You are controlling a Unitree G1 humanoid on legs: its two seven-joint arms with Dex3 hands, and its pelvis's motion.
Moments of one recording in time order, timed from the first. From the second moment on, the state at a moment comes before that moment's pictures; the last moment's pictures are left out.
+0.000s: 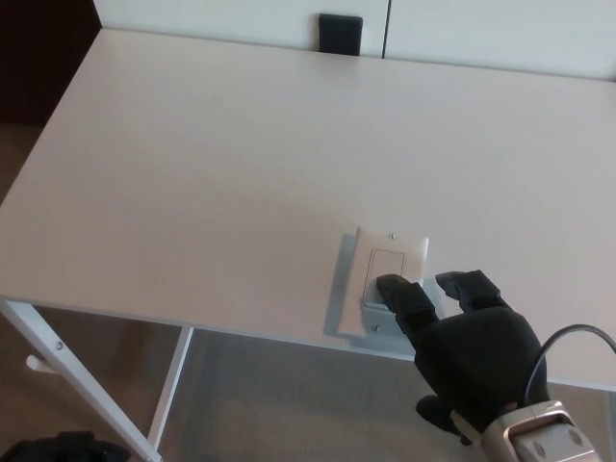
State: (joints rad) left_arm 0.28 0.60 -0.10 0.33 0.19 -0.14 -0.27; right_arm 0.07 -0.32 0.55 -0.20 -1.31 0.24 0.13
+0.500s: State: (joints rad) left_arm 0.28 0.61 -0.10 0.33 0.19 -0.14 -0.28; right_arm 0.14 -0.35 0.59 -0.29 -1.33 0.25 0.12
